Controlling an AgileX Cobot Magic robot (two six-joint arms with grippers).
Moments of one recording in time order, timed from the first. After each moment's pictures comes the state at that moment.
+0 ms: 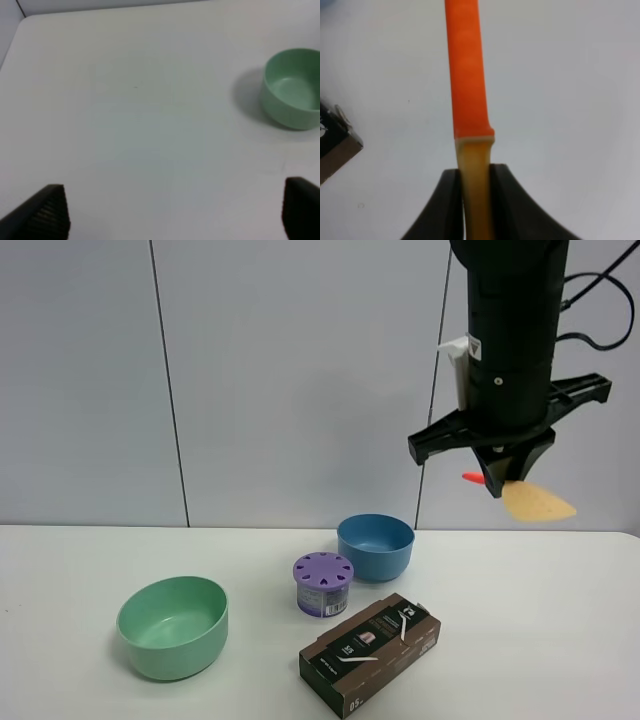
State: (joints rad) left arm 0.00 -0.01 -0.51 0.00 1.06 0.04; right arm 0.59 1.75 -1.39 -0.47 1.15 0.56
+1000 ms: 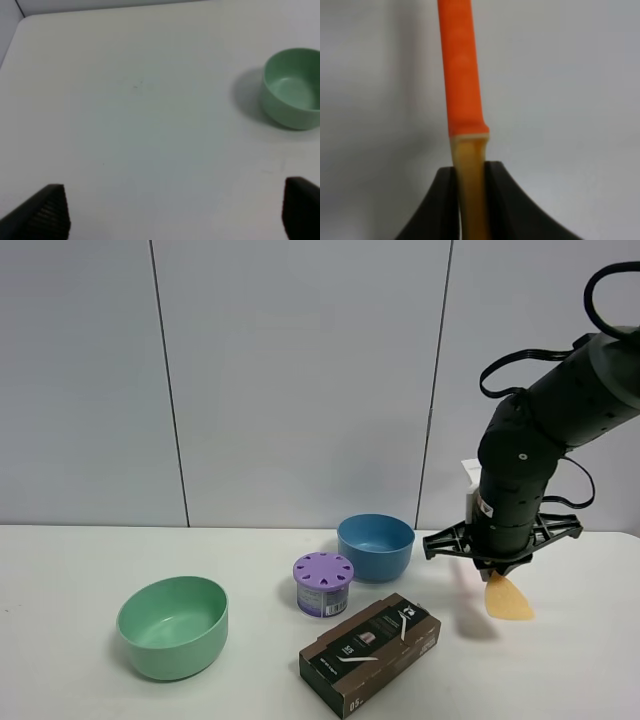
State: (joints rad) left arm 0.00 -0.01 -0.51 0.00 1.06 0.04; right arm 0.39 1.99 -1.17 -0.76 0.55 0.96
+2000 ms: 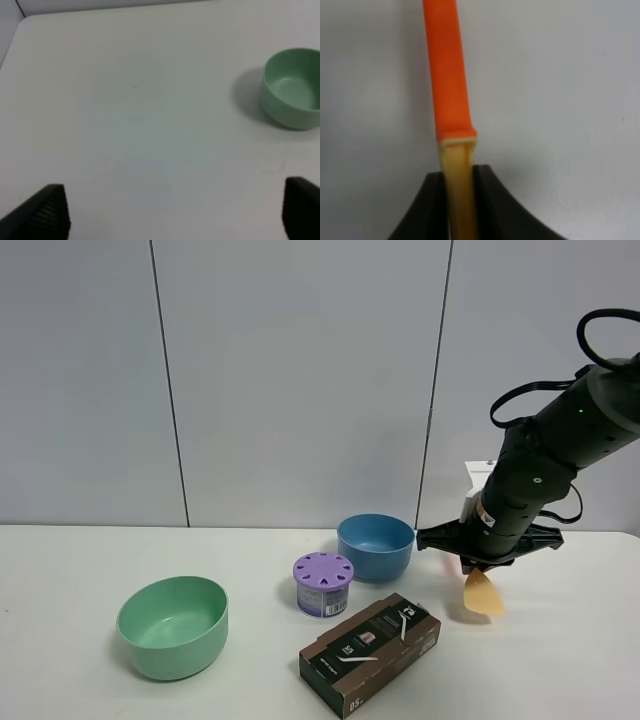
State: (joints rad) left arm 0.00 -0.01 -0.51 0.00 1.06 0.04; right arm 0.33 2.06 -1.17 -0.86 0.30 1.08
